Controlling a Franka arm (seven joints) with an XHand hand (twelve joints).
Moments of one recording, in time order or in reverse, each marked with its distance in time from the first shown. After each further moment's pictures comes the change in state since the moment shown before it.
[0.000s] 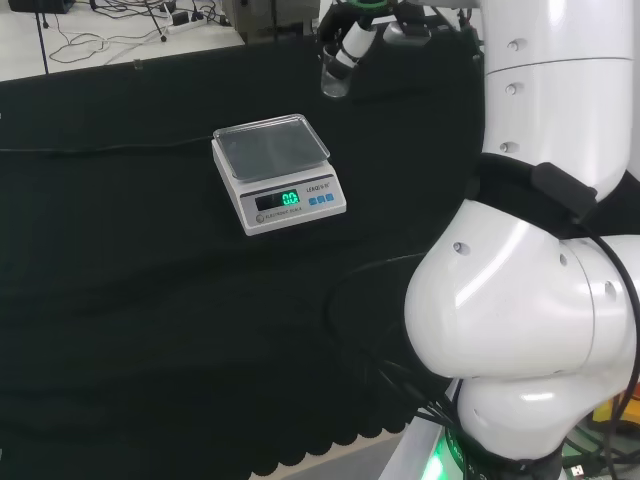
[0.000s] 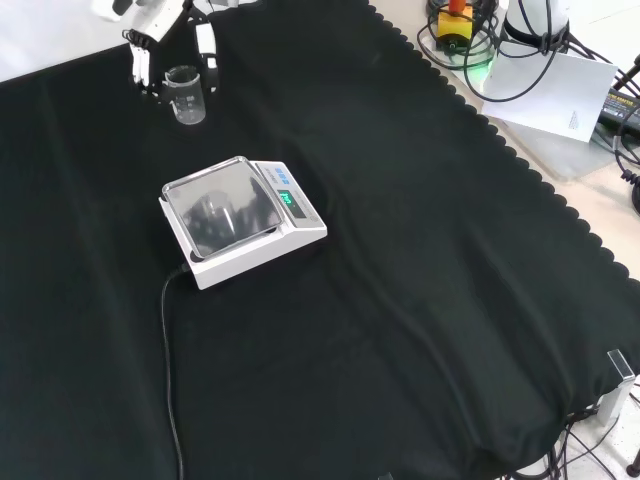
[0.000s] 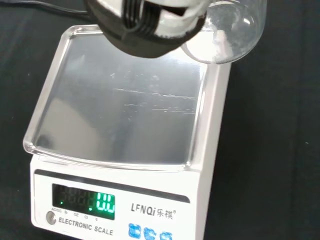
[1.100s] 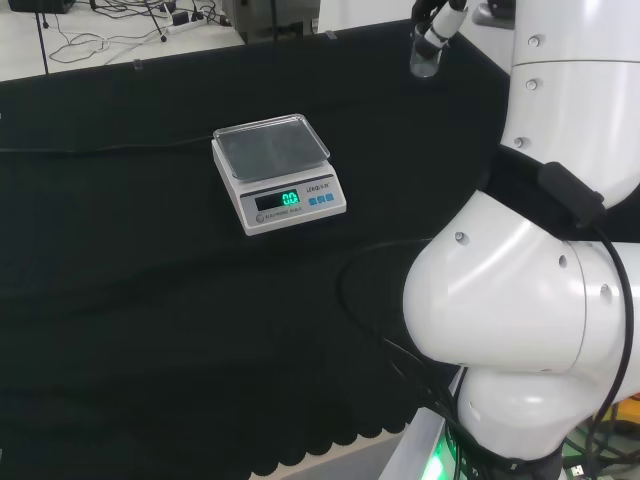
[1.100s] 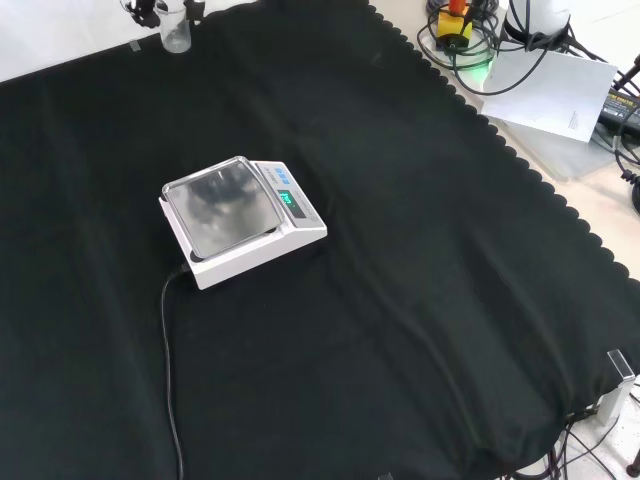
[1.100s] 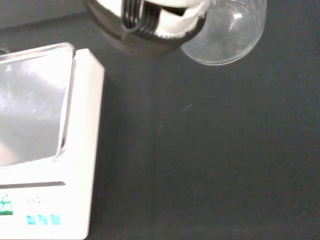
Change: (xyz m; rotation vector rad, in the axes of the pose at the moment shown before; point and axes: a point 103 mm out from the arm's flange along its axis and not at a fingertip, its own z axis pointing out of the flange) arm -0.108 -0.097 -0.019 -0.064 0.053 0.210
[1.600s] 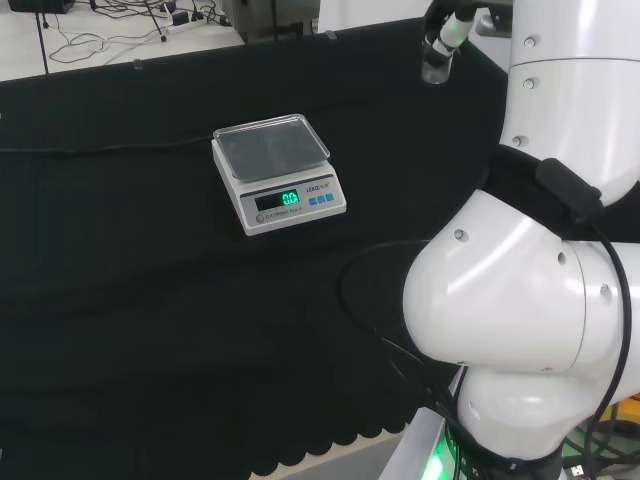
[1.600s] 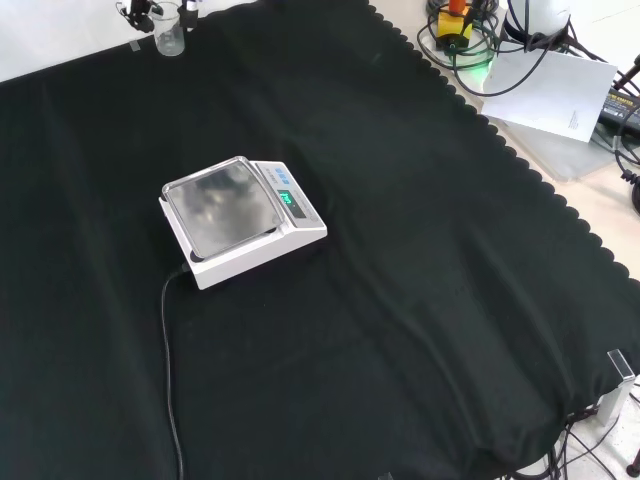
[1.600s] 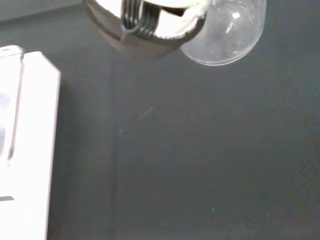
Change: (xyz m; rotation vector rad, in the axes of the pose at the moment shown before) arm -0.028 0.007 0.003 -0.011 -0.023 0.083
